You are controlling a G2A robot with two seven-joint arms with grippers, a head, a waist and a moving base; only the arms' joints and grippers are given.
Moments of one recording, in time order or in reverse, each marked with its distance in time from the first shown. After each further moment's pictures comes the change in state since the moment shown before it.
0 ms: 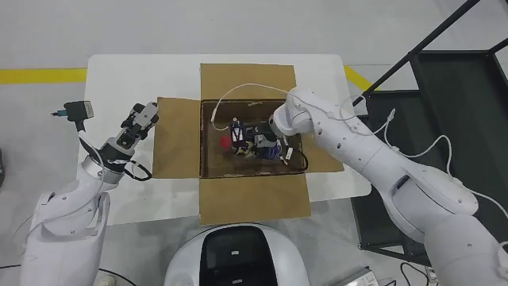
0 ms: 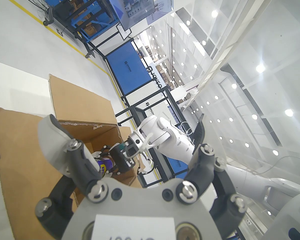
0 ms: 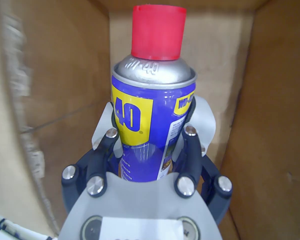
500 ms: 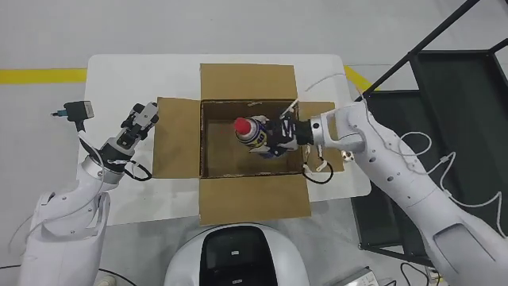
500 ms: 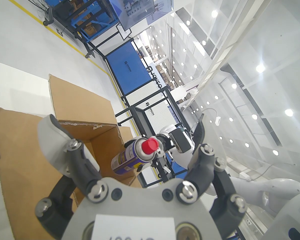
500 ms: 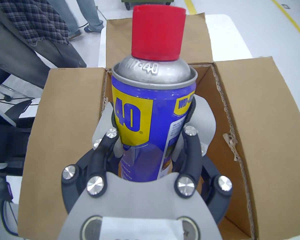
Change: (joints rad) left arm 0.000 0.000 0.000 0.000 0.000 0.000 0.000; right arm -0.437 0.239 0.477 -0.426 -0.210 -0.013 -0.519
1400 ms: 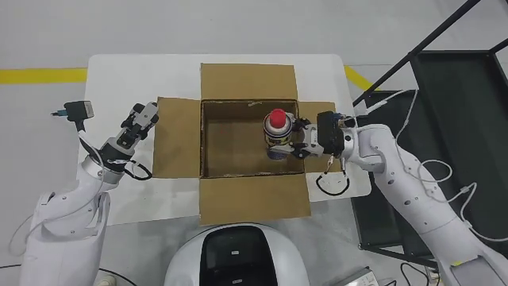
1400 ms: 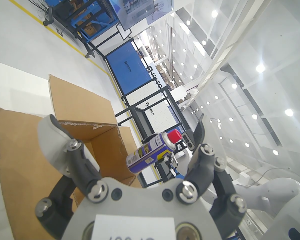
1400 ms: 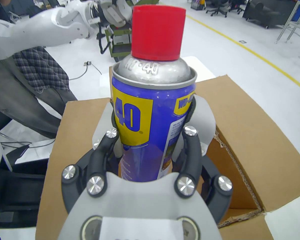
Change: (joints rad) left arm 0.000 0.000 0.000 0.000 0.000 0.000 0.000; right arm -0.243 0.046 0.200 -0.043 -0.068 0.000 -0.437
